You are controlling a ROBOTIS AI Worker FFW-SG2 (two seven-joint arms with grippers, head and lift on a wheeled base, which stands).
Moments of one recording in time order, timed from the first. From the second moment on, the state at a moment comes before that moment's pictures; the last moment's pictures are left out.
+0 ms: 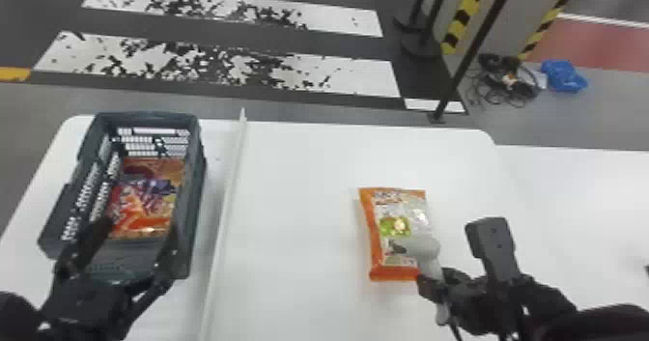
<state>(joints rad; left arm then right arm) 0.71 0.05 0.02 -1.99 0.19 -0.15 -0.25 0.52 -0.22 -0.07 -2.30 0.17 1.16 0.42</state>
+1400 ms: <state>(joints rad) 0.71 0.05 0.02 -1.99 0.19 -0.15 -0.25 0.45 -0.23 -0.07 -2.24 0.20 1.16 0.40</state>
